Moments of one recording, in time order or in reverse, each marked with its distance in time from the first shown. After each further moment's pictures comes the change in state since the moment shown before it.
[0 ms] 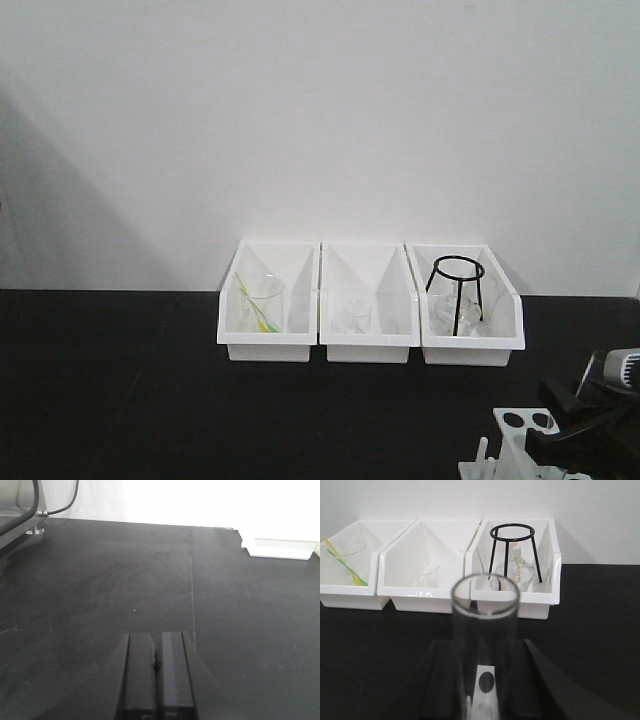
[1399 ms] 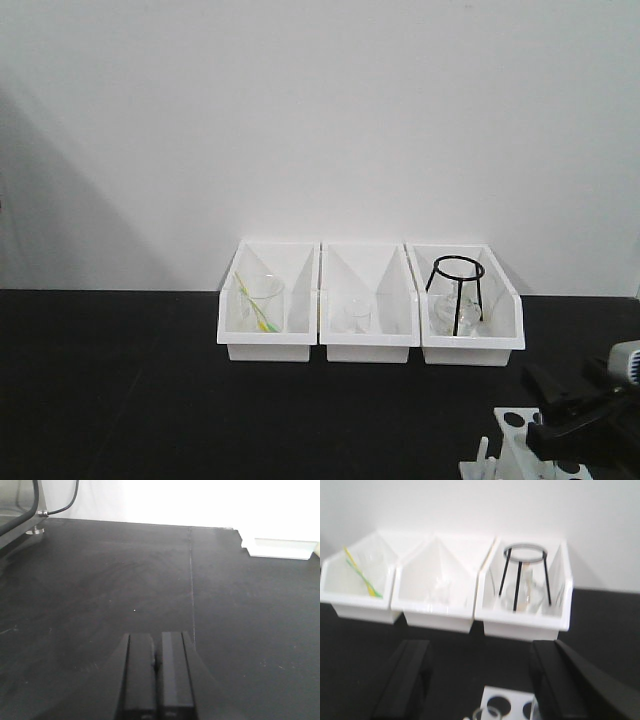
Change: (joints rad) left arm 0.000 0.000 0.000 0.000 0.000 0.000; right arm 0.000 -0.060 -0.001 -0.079 -0.036 0.026
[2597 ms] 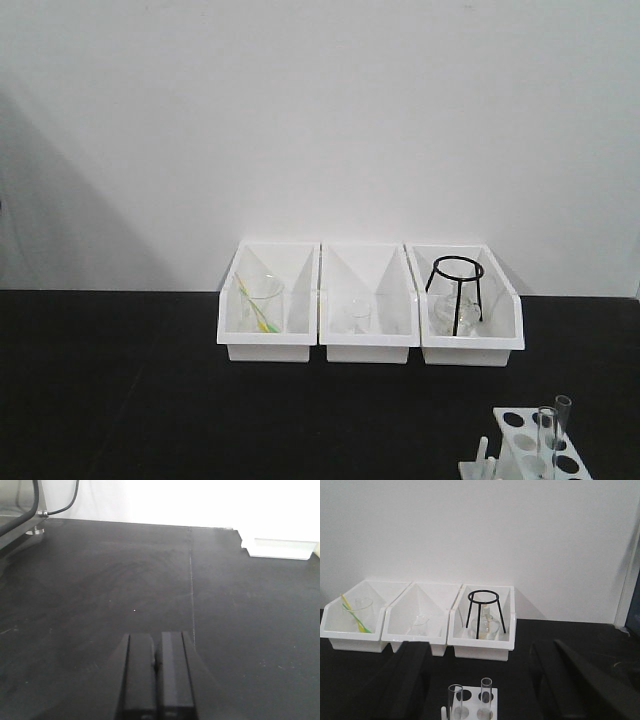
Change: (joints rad) left arm 0.000 0.000 0.000 0.000 0.000 0.000; right arm 0.000 -0.653 -0.028 0.005 0.607 0.000
